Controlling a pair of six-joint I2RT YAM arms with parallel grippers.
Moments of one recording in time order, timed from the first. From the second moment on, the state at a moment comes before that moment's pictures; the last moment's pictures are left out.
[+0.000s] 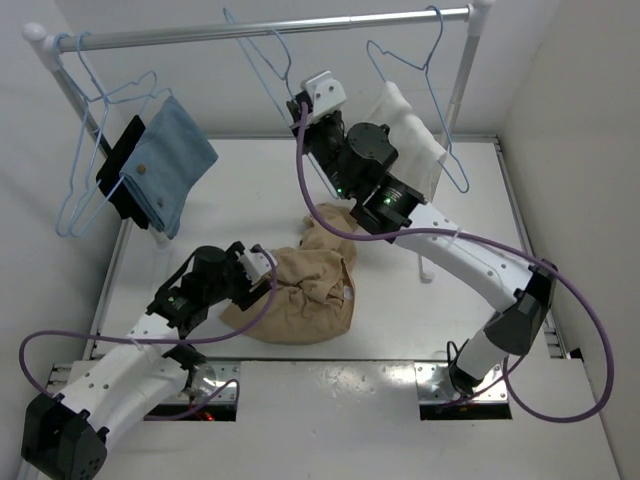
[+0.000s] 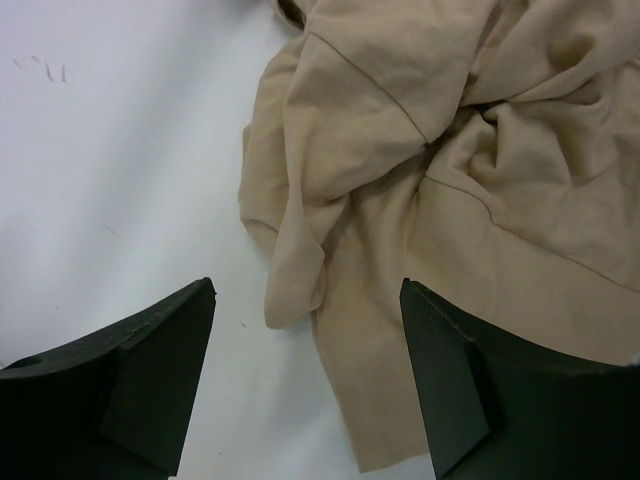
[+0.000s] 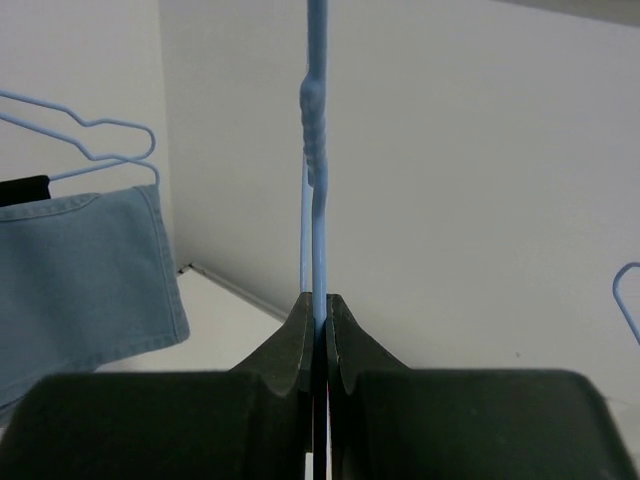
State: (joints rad) left arm -0.45 0.73 0.44 -0.30 0.17 0.50; right arm 0.89 1.63 1.66 0.26 0.35 -0.29
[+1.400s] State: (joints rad) left arm -0.94 1.61 0.98 -0.19 -0.06 0.28; right arm 0.89 0.76 0.84 -0.62 0.71 0.41
